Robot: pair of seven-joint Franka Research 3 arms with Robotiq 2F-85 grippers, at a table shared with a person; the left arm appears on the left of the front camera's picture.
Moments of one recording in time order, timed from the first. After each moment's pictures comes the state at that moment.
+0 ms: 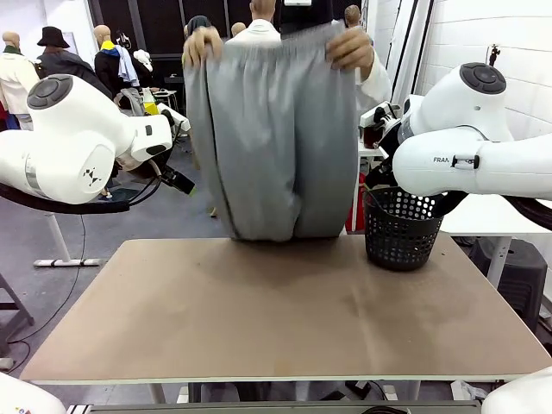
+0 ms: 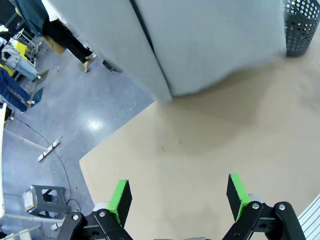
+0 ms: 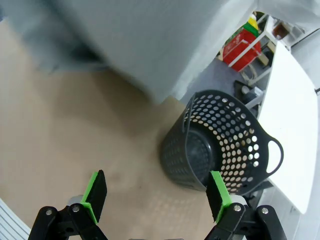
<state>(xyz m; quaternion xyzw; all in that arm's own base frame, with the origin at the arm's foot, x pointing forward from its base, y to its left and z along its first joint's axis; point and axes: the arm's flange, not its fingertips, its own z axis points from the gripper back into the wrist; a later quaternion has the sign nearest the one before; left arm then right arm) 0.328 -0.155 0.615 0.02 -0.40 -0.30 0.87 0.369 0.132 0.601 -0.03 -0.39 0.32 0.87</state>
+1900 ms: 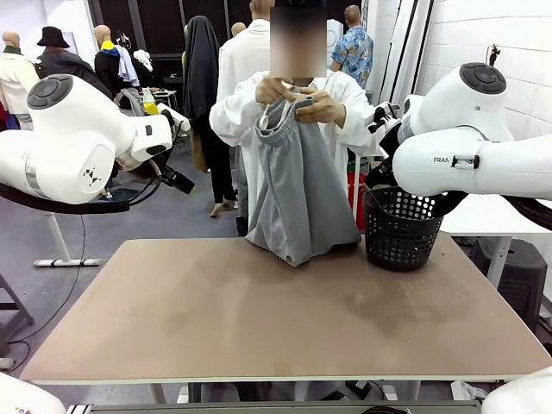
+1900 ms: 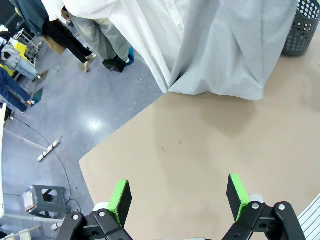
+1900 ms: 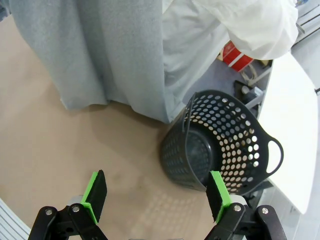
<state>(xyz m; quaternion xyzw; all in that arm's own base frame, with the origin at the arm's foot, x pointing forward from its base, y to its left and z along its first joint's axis) 0.328 -0.155 0.615 0.02 -0.40 -0.30 0.87 0.369 0.132 0.601 -0.03 -0.39 0.32 0.87</state>
